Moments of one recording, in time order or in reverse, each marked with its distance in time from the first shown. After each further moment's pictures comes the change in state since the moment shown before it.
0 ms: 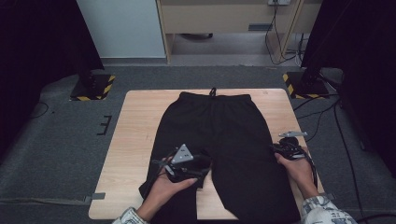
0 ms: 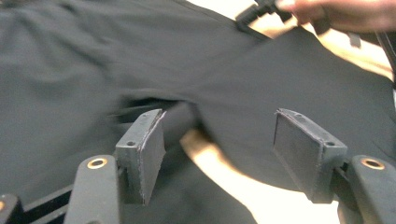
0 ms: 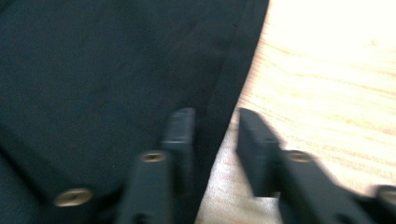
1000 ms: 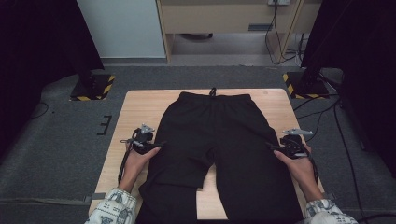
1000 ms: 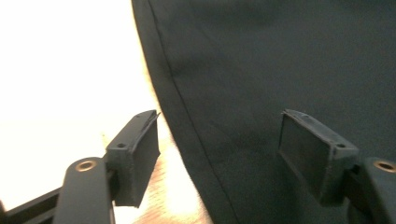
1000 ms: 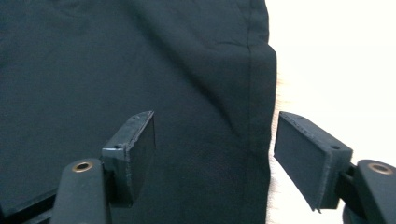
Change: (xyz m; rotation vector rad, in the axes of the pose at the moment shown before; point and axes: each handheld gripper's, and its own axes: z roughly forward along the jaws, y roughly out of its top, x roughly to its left) left arm 0.164 -0.050 -0.013 0.198 0.408 -0.208; right arm -0.001 0.006 -0.011 -0.100 -0.001 0.049
